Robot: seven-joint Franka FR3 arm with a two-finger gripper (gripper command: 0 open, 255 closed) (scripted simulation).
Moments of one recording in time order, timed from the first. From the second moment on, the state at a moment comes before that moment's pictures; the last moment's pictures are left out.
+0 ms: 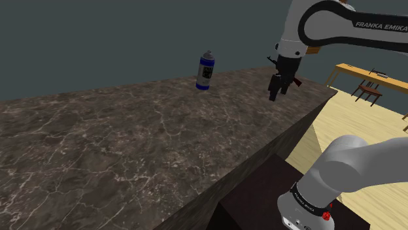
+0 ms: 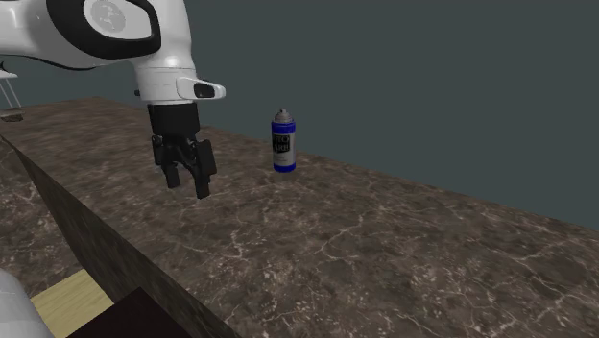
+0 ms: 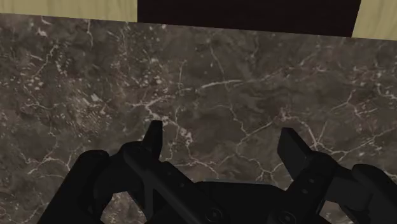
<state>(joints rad) 0.02 -0.74 -0.01 -2.39 -0.12 1.53 0.00</state>
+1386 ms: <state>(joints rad) 0.14 -0.44 -0.14 -2.40 0.15 2.49 -0.07</state>
